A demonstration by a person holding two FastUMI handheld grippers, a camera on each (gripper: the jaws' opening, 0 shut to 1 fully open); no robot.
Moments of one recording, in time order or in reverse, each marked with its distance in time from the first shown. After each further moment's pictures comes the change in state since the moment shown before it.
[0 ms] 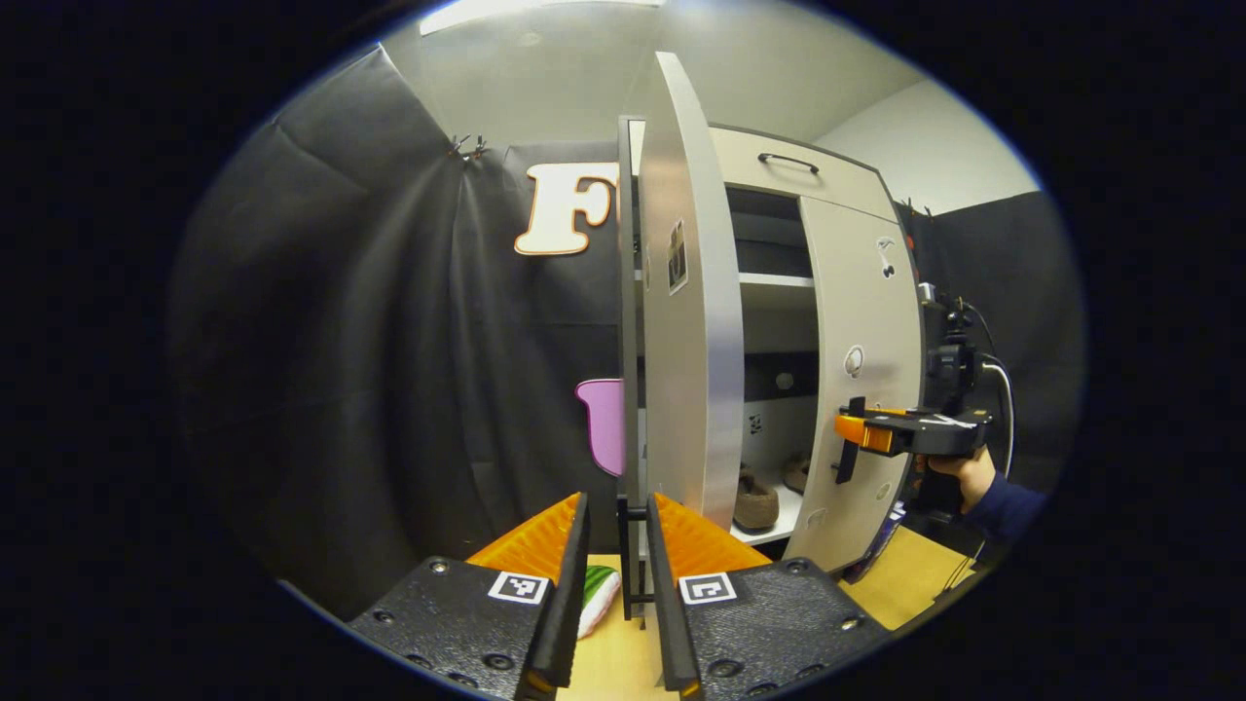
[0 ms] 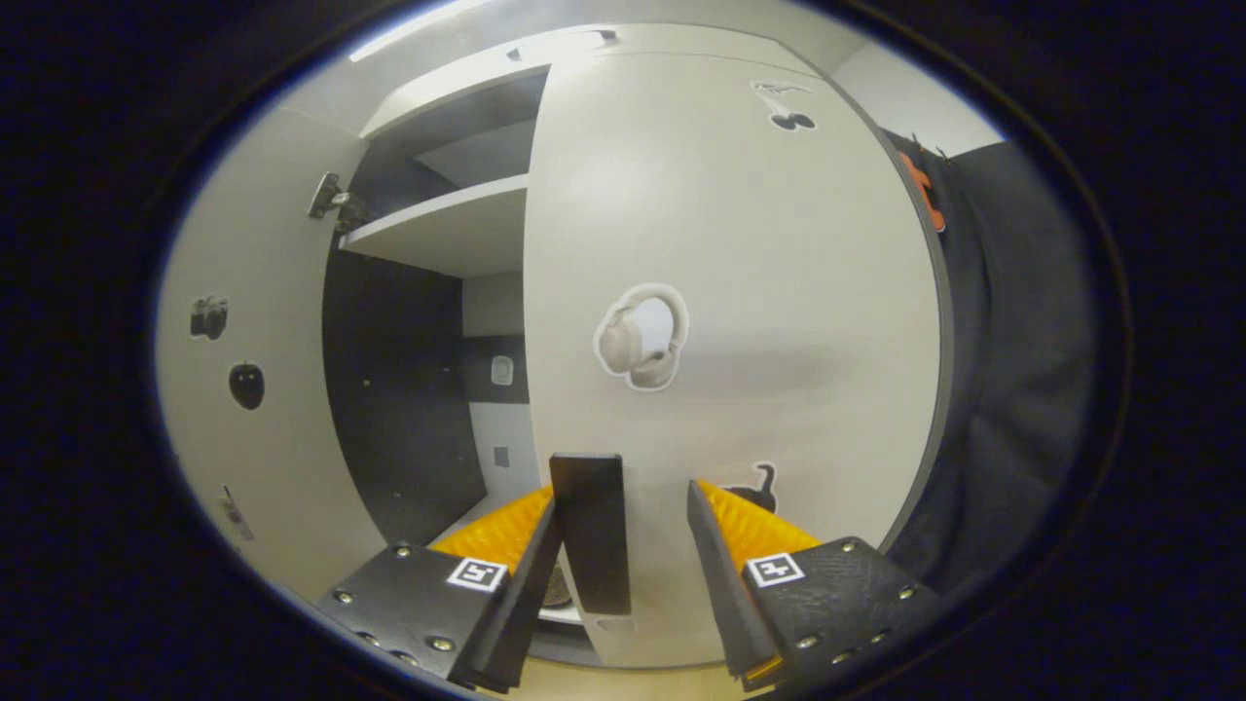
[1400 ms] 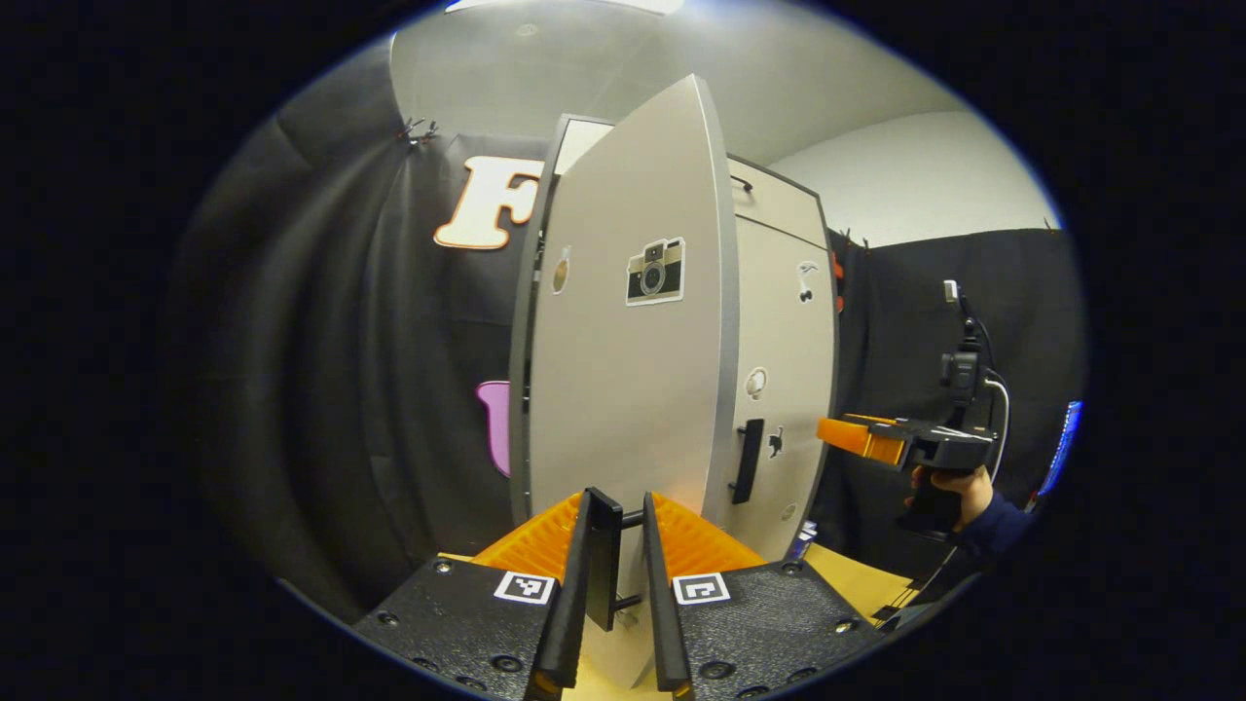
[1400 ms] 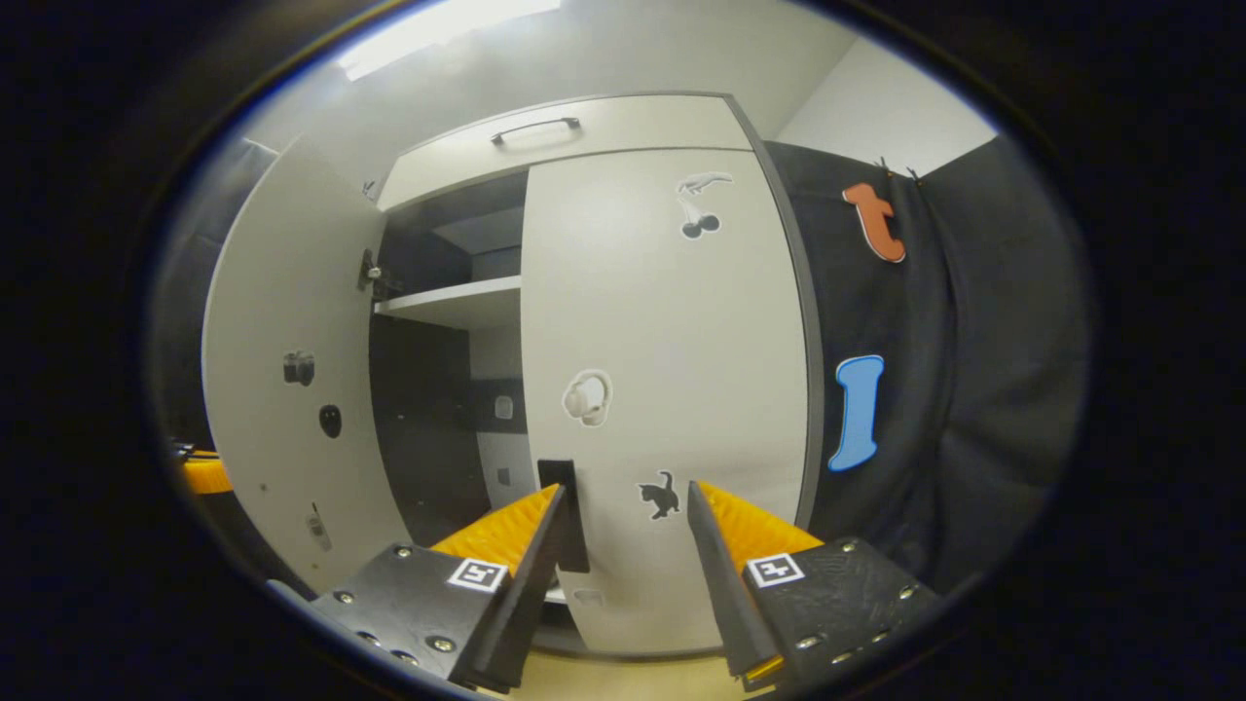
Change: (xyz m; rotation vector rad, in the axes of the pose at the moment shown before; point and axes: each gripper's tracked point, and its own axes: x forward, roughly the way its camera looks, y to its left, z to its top) left arm 0.014 -0.085 0.000 -0.074 -0.027 -0.269; right arm -0.099 -0.042 0.044 0.000 -0.111 -0.028
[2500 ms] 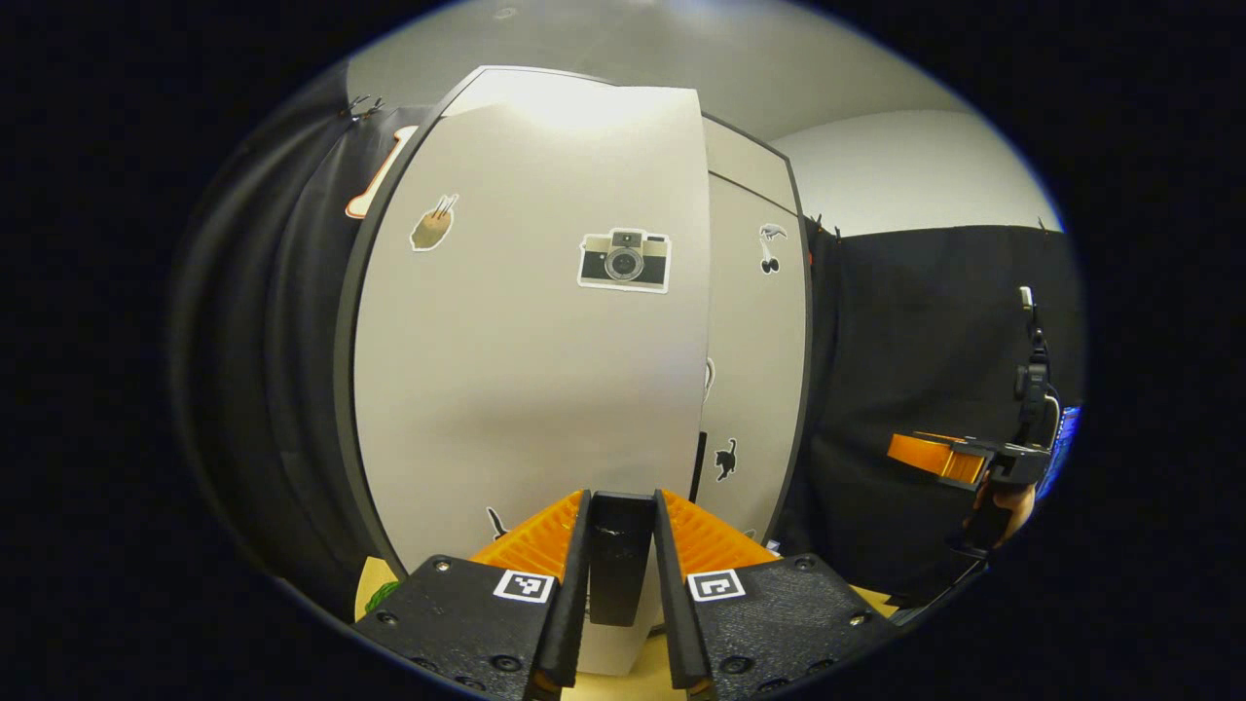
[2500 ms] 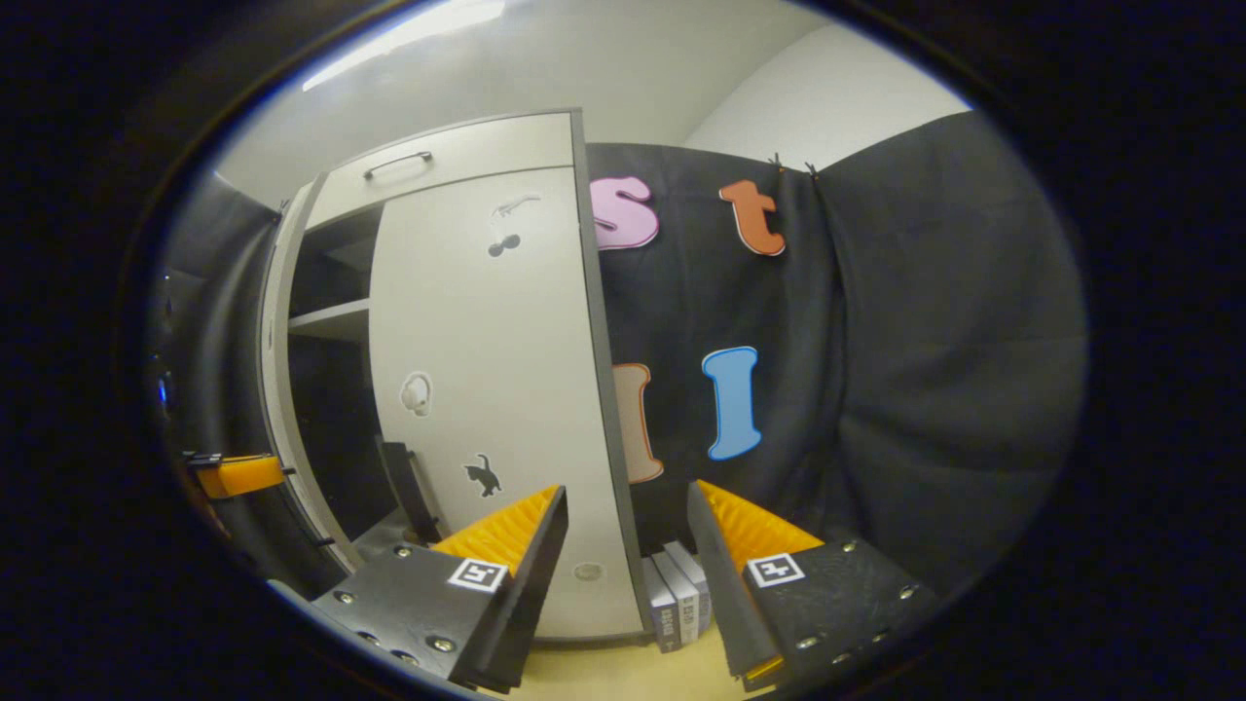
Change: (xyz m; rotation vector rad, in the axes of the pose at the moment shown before) left arm 0.122 -0.075 -0.018 -0.014 0.026 -0.084; right arm -0.060 -0.159 -0.001 0.055 -0.004 -0.265
